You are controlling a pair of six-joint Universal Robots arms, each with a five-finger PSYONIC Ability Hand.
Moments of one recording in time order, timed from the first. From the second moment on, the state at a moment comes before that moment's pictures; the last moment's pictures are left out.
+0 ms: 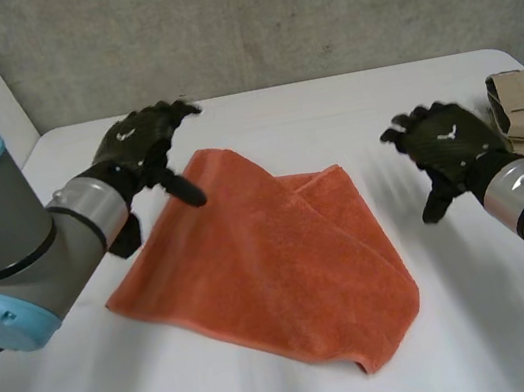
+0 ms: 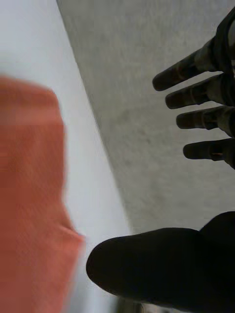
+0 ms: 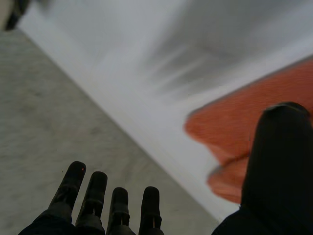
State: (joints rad) left arm 4.31 -1.96 -1.37 3.20 -1.36 3.07; right arm 1.80 -1.30 1.71 -0.18 1.27 2.67; left_hand 0.24 0.27 0.27 0.26 0.08; right_hand 0.21 0.22 0.22 0.24 0.07
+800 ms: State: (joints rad) left arm 4.44 -2.00 -1.76 3.22 -1.14 3.75; right arm 2.04 -1.34 1.90 -0.06 1.32 2.73; left_hand 0.41 0.41 0.41 0.41 0.24; right_hand 0.21 0.22 0.22 0.24 0.07
